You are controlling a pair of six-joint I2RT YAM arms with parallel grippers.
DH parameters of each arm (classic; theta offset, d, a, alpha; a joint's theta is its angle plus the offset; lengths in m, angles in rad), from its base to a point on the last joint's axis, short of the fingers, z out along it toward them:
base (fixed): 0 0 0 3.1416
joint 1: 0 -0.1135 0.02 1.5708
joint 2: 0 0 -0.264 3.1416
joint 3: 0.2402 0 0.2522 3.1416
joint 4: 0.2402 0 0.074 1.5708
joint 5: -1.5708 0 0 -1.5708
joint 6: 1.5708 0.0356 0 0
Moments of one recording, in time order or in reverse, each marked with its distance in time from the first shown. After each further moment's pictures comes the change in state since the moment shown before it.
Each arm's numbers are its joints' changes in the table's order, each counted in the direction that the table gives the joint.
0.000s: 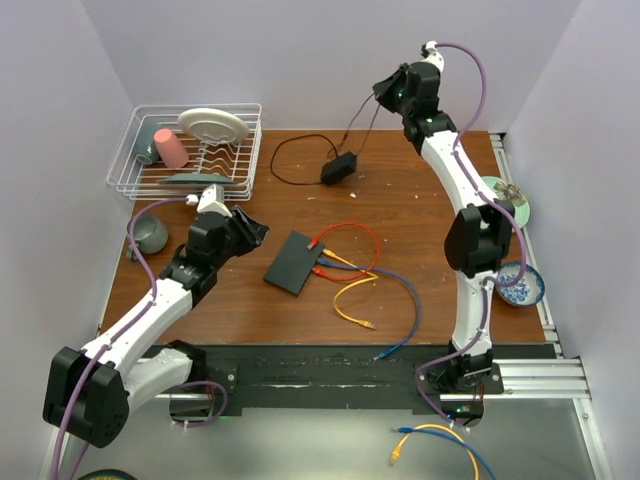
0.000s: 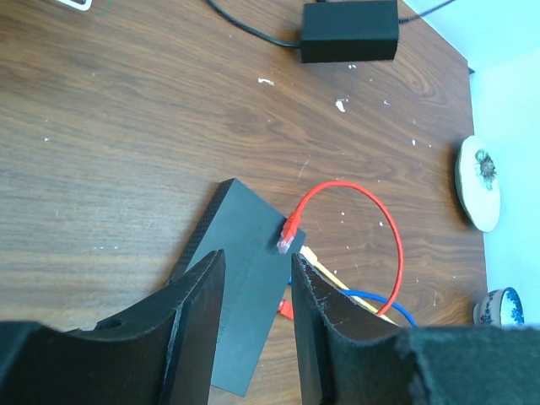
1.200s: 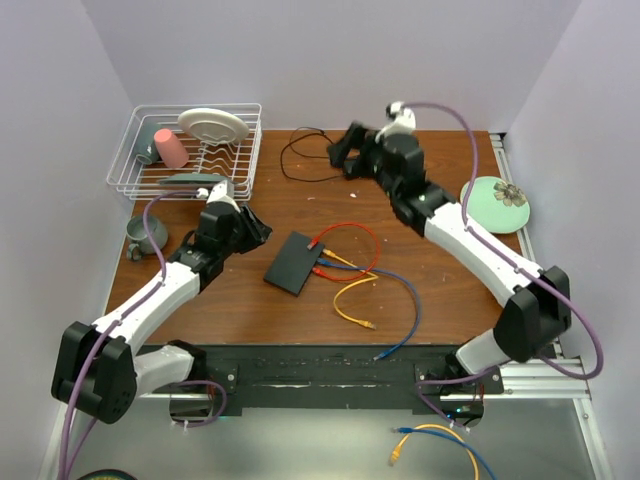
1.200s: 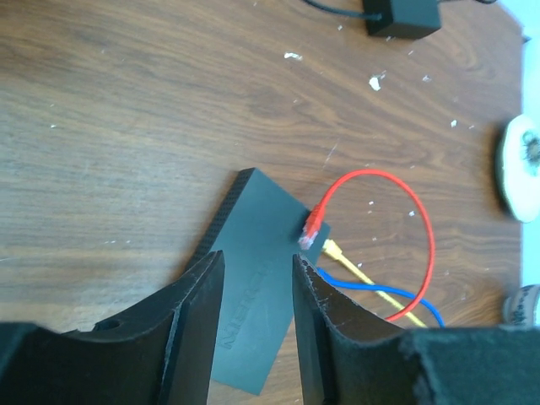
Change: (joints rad) left arm 0.000 0.131 0.084 0.074 -0.013 0.030; right arm -0.282 -0.593 -0.700 -0.156 -0.112 -0.097
